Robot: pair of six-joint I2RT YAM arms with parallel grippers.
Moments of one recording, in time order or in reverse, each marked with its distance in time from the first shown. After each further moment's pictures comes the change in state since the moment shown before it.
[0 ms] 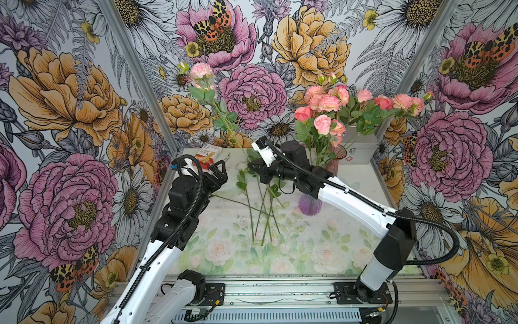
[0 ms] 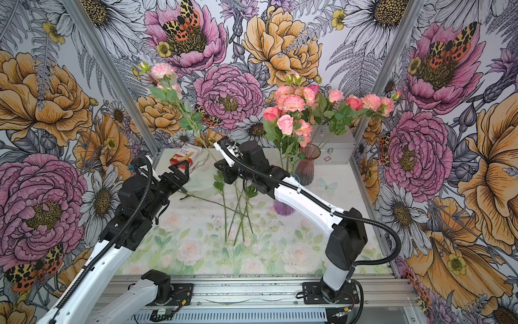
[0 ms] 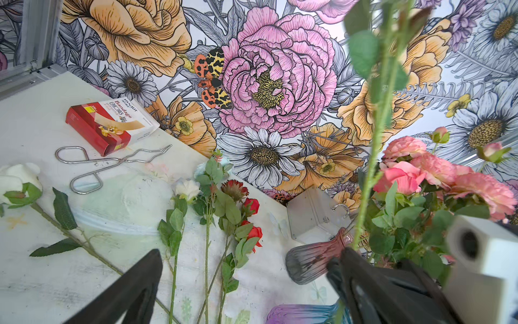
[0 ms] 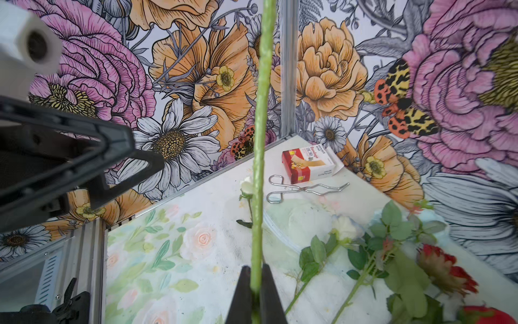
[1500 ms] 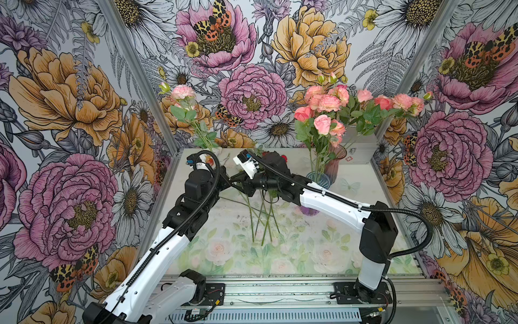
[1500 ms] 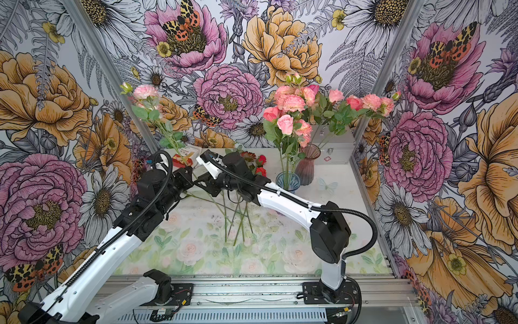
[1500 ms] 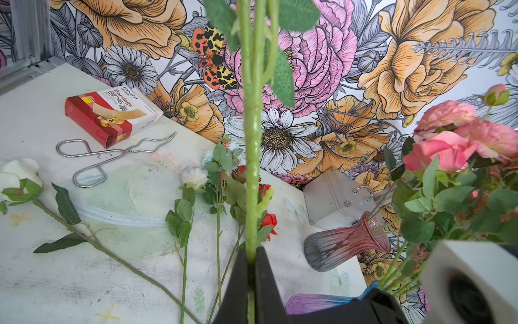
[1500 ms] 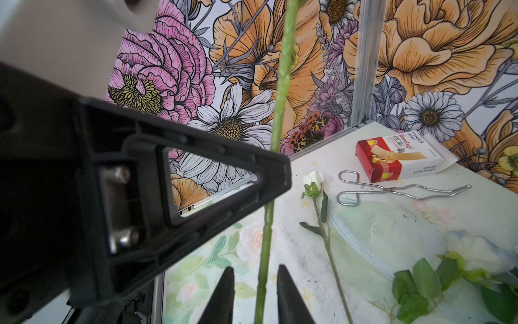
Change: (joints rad) left arm -0.107 0.122 0.047 0.000 -0.092 0.051; right arm 0.086 0.185 -0.015 0.174 -0.183 0.142
